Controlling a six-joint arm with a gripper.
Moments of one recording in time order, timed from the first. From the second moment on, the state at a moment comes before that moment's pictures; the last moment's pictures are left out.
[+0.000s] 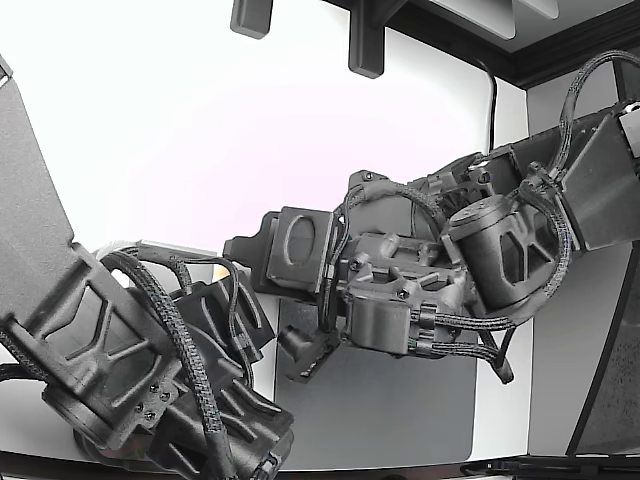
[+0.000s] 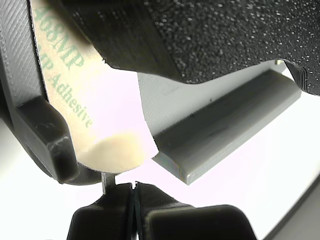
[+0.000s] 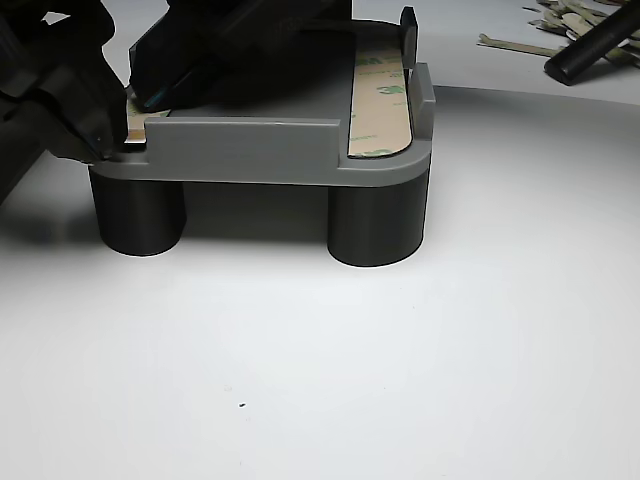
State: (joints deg) arm 33.6 122.1 142.1 40.8 31.0 -59.0
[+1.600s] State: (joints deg) arm 36.2 119.4 139.9 41.1 33.3 -57.7
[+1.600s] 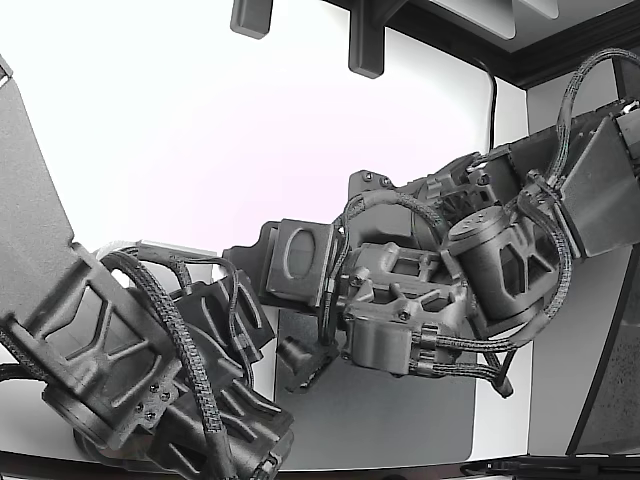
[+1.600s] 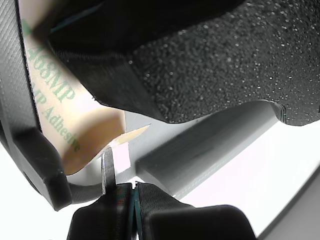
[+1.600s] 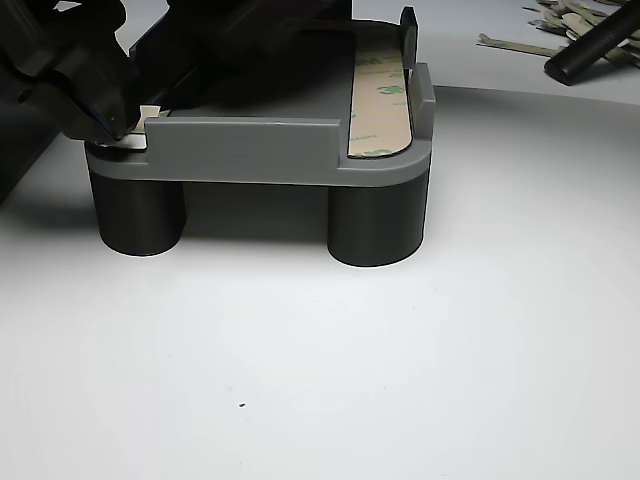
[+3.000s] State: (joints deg) arm 37.0 118.2 138.6 45.7 32.3 -53.0
